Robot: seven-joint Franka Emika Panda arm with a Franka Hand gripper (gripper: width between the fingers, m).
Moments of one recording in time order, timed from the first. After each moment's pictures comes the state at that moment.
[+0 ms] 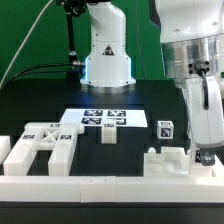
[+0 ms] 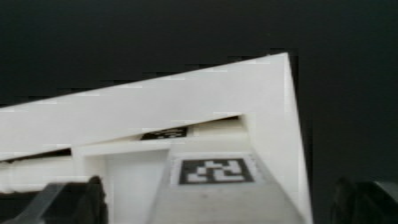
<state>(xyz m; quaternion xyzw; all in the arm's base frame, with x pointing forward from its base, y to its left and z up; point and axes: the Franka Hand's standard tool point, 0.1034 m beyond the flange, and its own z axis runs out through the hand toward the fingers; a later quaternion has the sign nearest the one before) 0.654 0.115 0.080 -0.66 0.74 0.03 0.10</state>
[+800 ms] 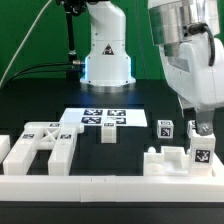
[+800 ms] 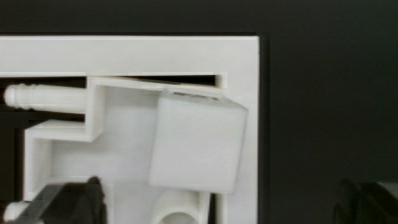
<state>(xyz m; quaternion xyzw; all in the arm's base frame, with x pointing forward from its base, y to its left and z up) 0.650 0.099 0.102 -0.71 0.70 0.02 0.11</state>
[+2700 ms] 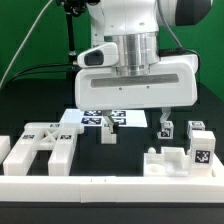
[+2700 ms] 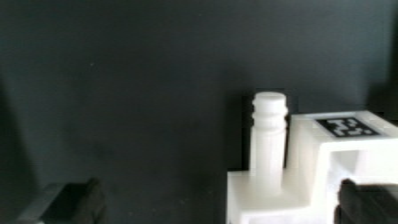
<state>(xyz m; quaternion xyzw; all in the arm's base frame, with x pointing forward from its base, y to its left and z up) 0.553 0.028 0.053 -1.00 0.06 -0.03 0.05</state>
